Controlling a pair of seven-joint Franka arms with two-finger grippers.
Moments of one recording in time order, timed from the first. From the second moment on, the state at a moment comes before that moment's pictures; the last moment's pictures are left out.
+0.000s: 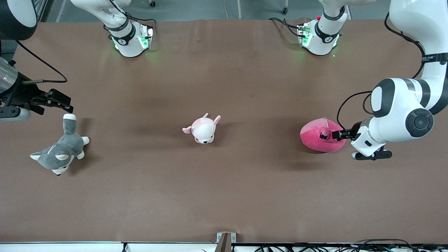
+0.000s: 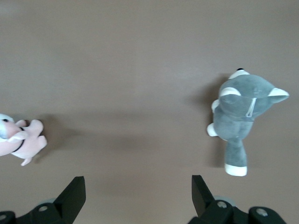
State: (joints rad) left arm -0.05 0.37 -0.04 -1.76 -0.03 1.92 -0.13; right arm 0.05 0.05 -0.04 -1.61 0.07 1.68 -0.02
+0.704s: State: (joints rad) left arm -0.05 0.33 -0.05 -1.74 -0.03 1.93 -0.16; right arm 0.05 0.10 -0.05 -1.61 0.07 1.67 -0.03
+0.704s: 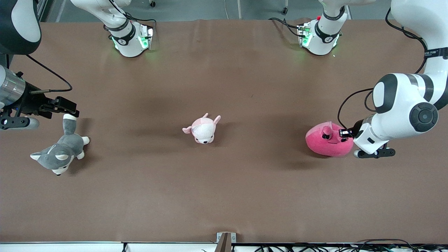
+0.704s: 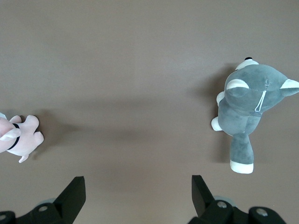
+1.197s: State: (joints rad) left arm -0.06 0.29 -0.25 -1.53 -0.16 1.92 -0.48; right arm 0.13 0.10 -0.04 -1.59 0.17 1.68 -0.02
